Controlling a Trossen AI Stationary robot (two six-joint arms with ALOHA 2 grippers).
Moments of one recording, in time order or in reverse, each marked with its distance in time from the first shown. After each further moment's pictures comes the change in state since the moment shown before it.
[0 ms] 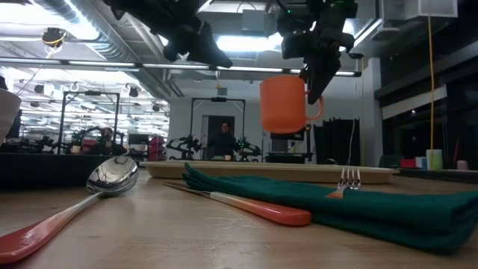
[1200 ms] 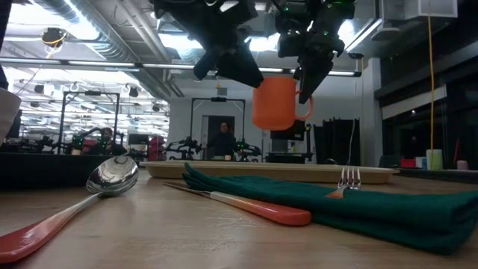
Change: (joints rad) left arm -0.027 0.309 0.306 -0.178 -0.037 0.189; right arm 0.003 0.001 0.004 0.074 0.054 0.006
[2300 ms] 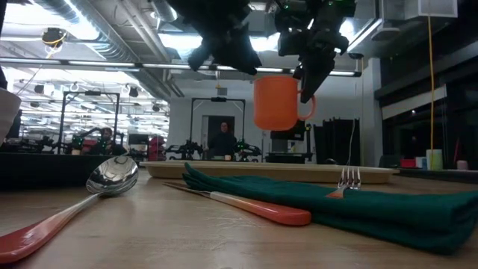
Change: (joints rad) left arm -0.082 -0.046 0.001 -0.013 -0.129 0.096; right arm 0.019 0.000 0.000 -0.020 -0.005 -0.006
